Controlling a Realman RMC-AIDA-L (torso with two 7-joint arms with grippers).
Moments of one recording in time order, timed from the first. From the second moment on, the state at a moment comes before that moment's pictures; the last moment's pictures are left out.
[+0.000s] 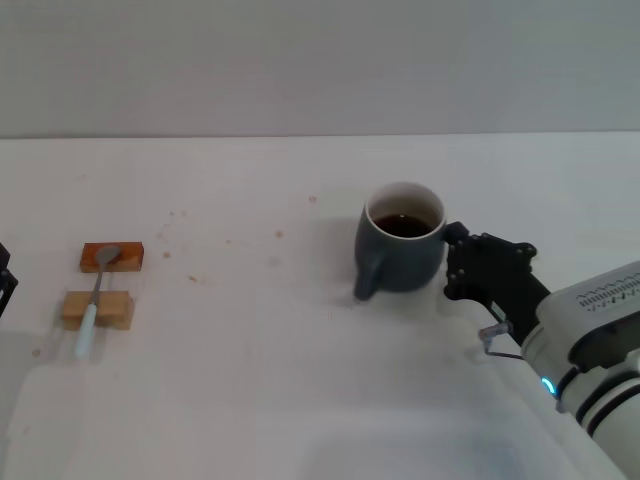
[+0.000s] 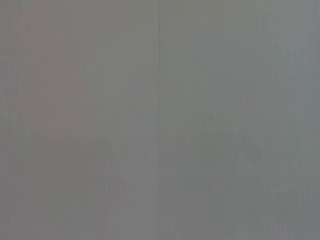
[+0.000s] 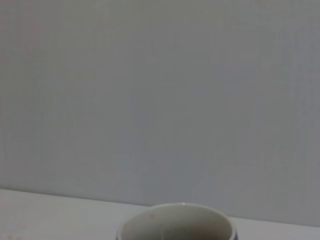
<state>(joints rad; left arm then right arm) -0.09 -2.07 -1.06 -0.24 2.58 1.41 -0.15 0.49 2.09 0.34 0.44 -1.91 -0.92 -0.05</state>
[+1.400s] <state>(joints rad) -0.09 -2.07 -1.07 -0.24 2.58 1.42 -0.15 0.55 2.09 0.40 0.39 -1.90 -0.85 -0.05</state>
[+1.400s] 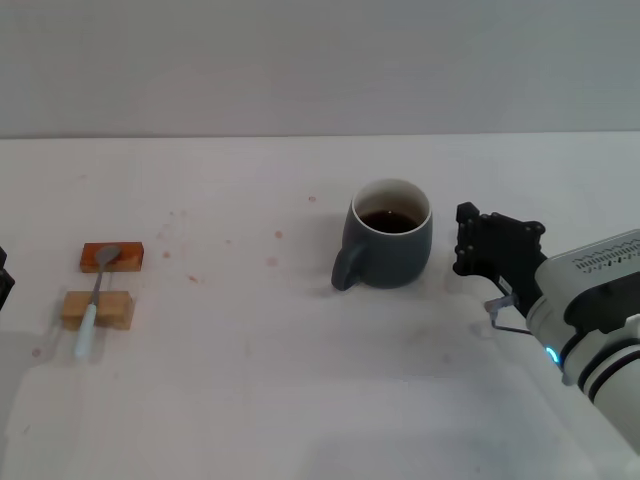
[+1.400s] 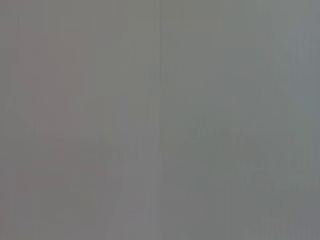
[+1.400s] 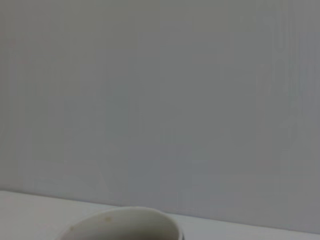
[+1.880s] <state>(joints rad) -0.09 -2.07 -1.07 -0.24 2.58 1.42 -0.15 0.56 2.09 0.38 0.44 -1.91 -0.82 -0.05</state>
